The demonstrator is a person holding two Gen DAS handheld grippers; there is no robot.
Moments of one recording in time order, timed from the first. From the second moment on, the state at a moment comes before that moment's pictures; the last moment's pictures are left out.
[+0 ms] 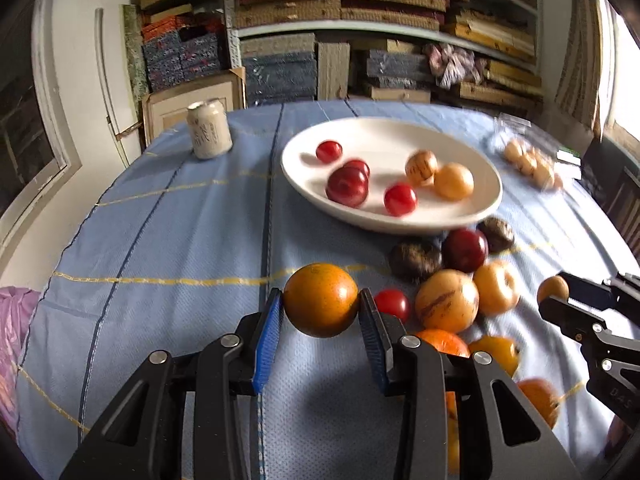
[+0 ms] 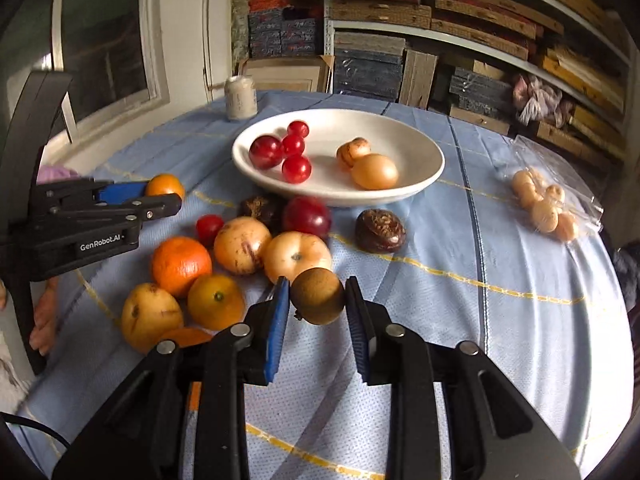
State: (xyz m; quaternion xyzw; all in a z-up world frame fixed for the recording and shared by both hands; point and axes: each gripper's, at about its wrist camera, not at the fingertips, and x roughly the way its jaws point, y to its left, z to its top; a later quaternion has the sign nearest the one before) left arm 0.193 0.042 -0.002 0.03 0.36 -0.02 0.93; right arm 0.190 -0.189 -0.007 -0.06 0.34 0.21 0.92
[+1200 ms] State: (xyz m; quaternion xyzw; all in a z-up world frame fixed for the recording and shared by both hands) left arm 0.361 0.011 0.024 -0.02 0.38 -0.02 0.92; right arm 0.340 -0.163 0.006 0.01 0.39 0.23 0.89
